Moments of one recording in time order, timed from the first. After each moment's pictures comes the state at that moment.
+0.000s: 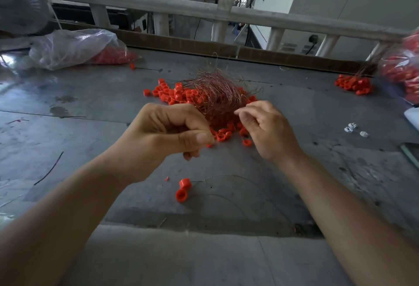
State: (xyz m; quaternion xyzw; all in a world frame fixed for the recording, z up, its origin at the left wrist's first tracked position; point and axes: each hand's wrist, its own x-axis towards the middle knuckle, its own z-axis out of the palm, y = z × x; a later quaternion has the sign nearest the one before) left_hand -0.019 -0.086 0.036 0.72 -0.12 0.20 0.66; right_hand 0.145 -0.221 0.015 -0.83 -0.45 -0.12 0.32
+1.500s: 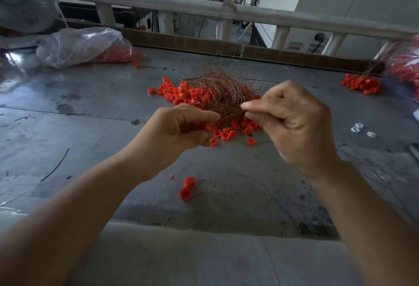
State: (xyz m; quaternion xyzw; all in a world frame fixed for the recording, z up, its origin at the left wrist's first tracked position) left_hand -0.011 -0.091 0.030 0.79 0.07 0.21 0.57; right_hand 0.115 -0.243 0.051 -0.66 -0.57 -0.25 0.41
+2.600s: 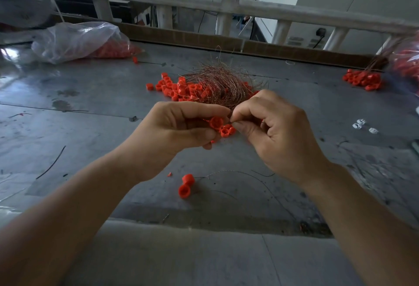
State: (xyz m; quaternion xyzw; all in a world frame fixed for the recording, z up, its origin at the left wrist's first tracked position) left_hand -0.014 -0.095 0.035 0.69 -0.01 0.18 0.70; right_hand 0.100 -0.238 0.046 -0.71 -0.58 -0.13 0.38
